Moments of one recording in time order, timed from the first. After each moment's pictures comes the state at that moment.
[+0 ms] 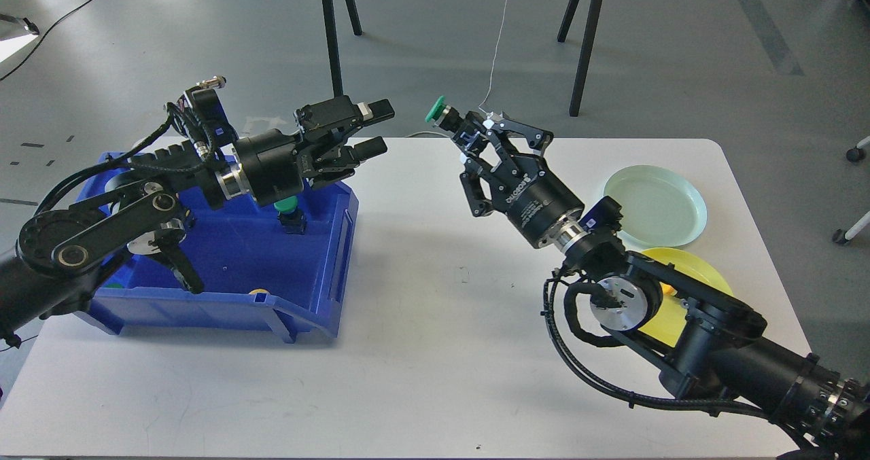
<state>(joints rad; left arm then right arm) -0.83 0.52 -0.46 -1.08 0.83 -0.49 -0.49 0.60 -0.32 0.57 1.27 -0.11 0.03 0.40</state>
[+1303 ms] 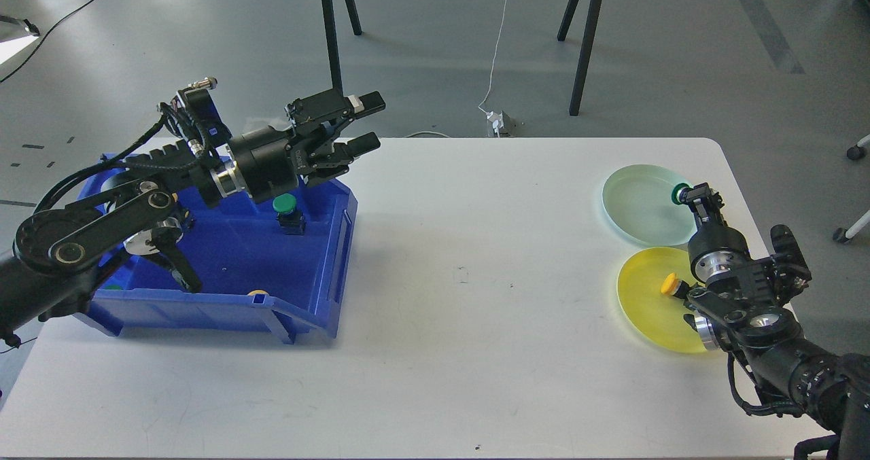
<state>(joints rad) -0.83 0.52 -0.46 -1.06 0.79 -0.49 -0.49 0.68 -0.16 0.21 0.28 -0.49 -0.49 0.38</state>
